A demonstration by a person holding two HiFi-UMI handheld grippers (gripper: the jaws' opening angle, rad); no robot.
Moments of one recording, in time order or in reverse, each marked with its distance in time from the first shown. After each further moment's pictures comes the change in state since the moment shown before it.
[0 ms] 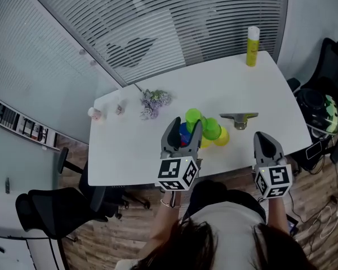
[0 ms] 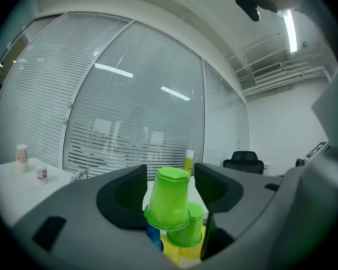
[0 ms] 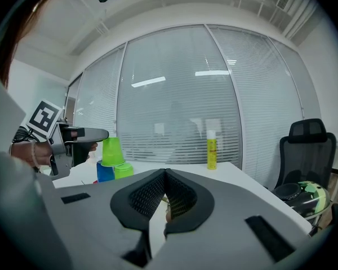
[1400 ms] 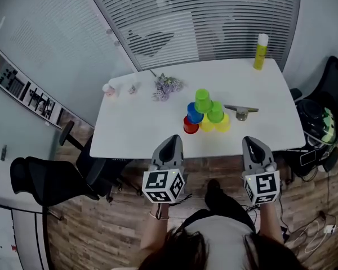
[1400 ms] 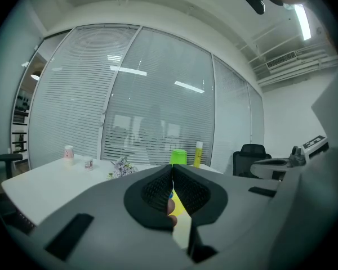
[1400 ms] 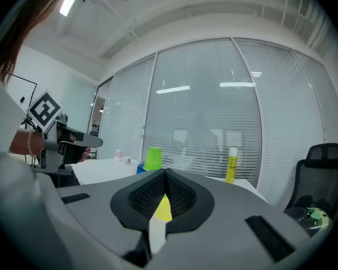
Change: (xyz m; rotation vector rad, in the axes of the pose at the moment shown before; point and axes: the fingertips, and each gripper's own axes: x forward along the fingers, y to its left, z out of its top) left arm -0.160 -0.005 -0.006 -0.018 0.102 0.196; right arm -0.077 0.081 0.021 -0.179 -0.068 0.182
